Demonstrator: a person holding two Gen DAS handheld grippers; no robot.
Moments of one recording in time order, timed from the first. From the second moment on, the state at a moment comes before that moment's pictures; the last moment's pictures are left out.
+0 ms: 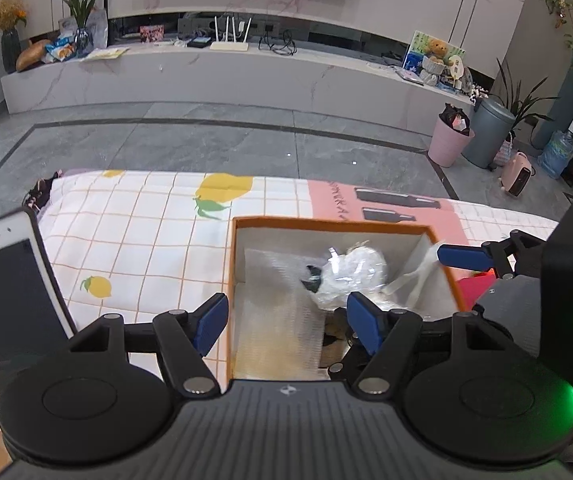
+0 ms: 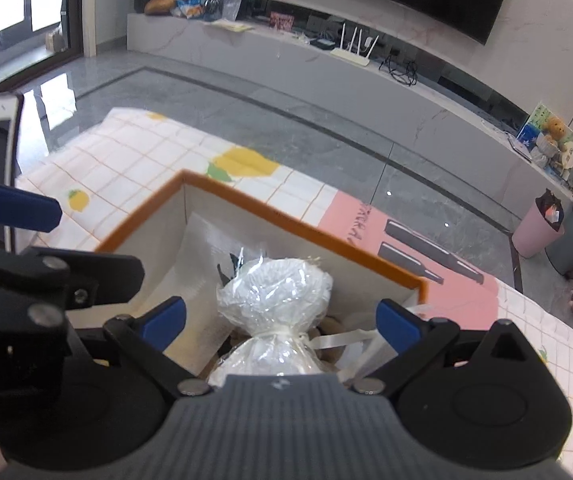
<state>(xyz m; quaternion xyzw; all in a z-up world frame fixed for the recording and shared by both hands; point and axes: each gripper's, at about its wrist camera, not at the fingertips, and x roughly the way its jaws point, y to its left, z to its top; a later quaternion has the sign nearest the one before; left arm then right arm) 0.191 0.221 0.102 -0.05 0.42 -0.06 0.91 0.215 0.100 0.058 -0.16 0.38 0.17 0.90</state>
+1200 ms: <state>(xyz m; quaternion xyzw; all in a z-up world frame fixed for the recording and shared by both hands) 0.014 -0.015 0.045 0.06 0.30 -0.20 0.93 -0.007 -0.216 0.041 0.04 0.27 0.11 0.96</state>
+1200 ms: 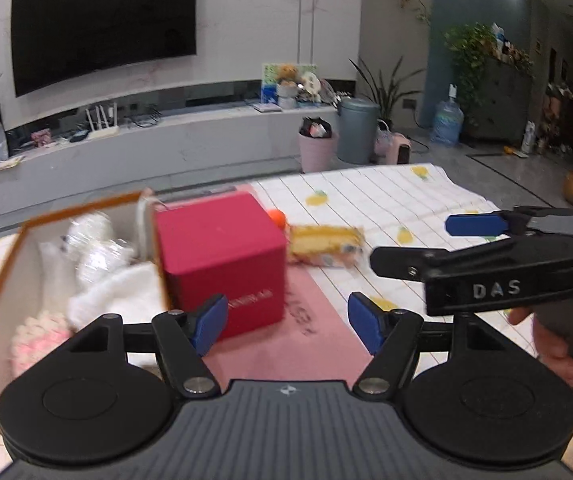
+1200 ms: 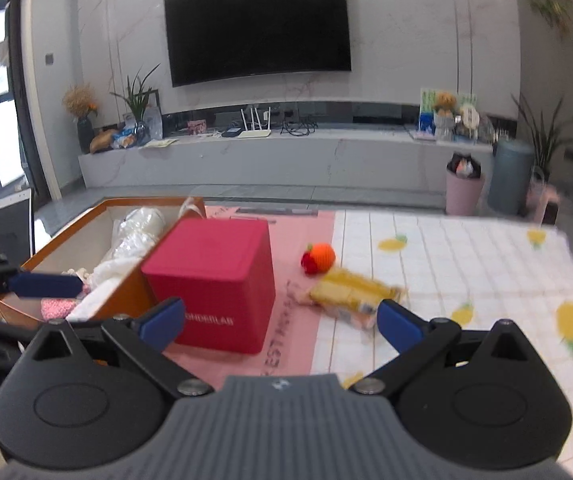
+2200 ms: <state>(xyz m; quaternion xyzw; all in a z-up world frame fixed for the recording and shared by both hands) 0.059 -0.030 -0.060 0.00 0.38 -0.26 0.89 0.219 -0.223 -0.079 -0.16 0.34 0.22 0.90</state>
